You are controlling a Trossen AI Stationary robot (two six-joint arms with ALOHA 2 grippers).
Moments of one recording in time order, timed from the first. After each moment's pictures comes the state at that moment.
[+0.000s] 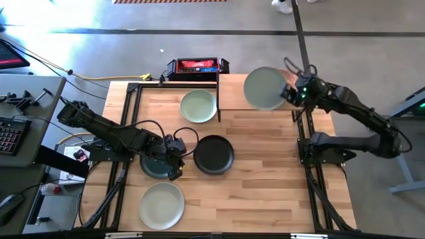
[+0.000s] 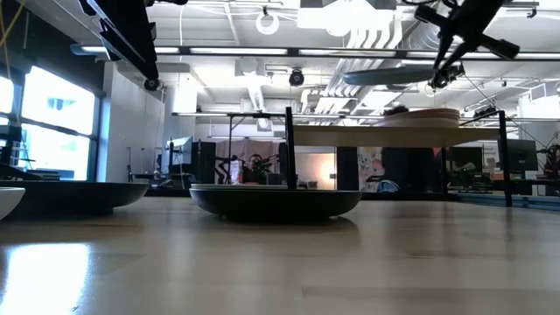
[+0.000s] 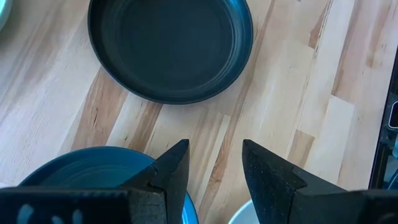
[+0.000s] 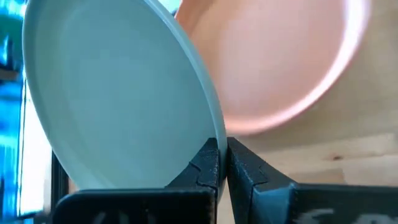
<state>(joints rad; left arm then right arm) -0.37 1.34 1.06 -0.79 -0.20 -0.70 -0.57 0.88 1.10 -1.06 0.23 1.23</state>
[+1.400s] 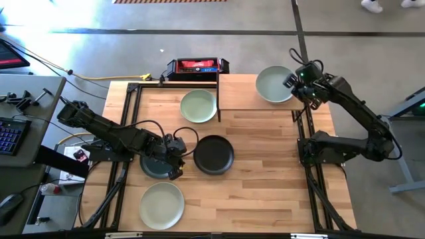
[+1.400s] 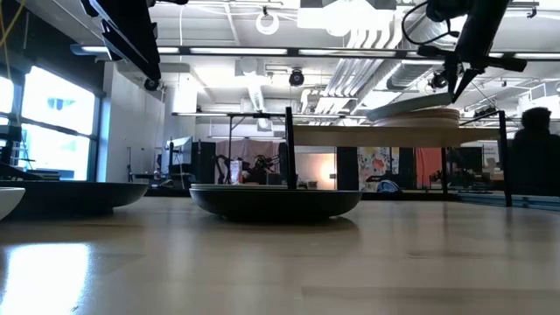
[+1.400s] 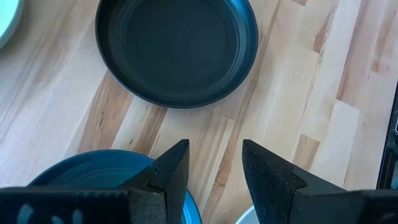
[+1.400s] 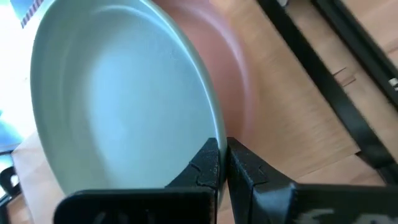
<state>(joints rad) -0.37 1.34 1.06 -0.79 -0.22 -0.70 -0.90 1.00 1.10 -1.14 0.17 1.24</state>
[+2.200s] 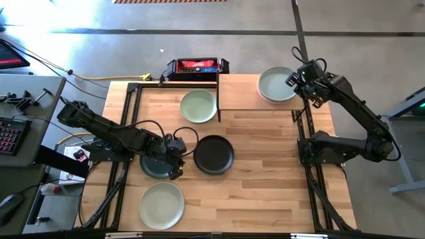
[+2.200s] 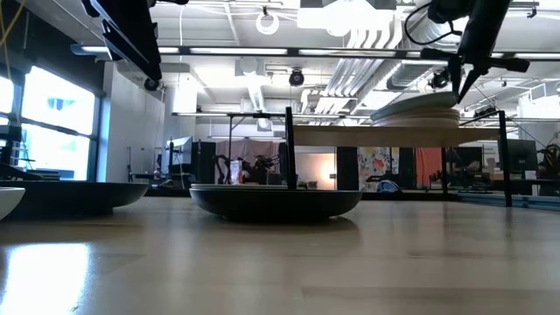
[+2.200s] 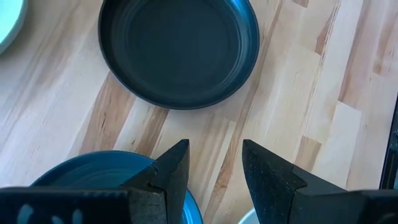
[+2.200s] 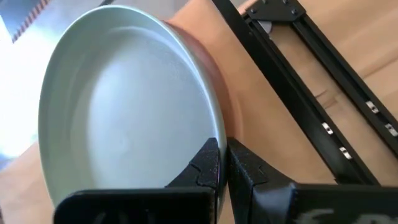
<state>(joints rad) -0.37 1.34 1.06 -0.79 -0.23 -0.70 -0.94 1.00 1.10 -1.13 0.23 1.20</state>
